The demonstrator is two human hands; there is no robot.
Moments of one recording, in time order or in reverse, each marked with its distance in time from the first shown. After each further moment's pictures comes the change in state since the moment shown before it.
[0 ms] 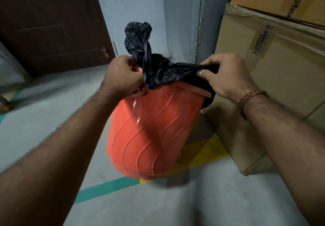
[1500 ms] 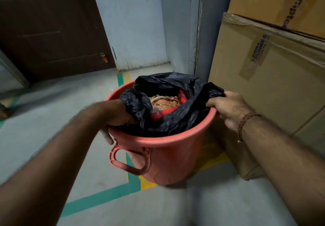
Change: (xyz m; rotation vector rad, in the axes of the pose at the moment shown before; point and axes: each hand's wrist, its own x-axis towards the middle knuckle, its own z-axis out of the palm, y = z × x) left_hand -0.038 -0.003 -0.032 0.177 -0.830 -0.576; right_hand -0.016 0.048 0.031 0.489 -0.056 0.668
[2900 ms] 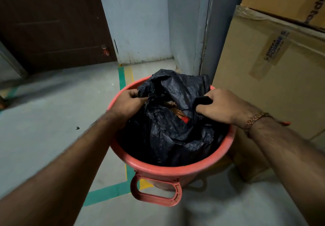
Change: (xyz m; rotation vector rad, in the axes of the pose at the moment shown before) left_hand 0.086 -0.003 0.037 -0.907 0.204 0.375; right_hand -0.029 -0.036 0.012 -0.909 -0.321 -0.398
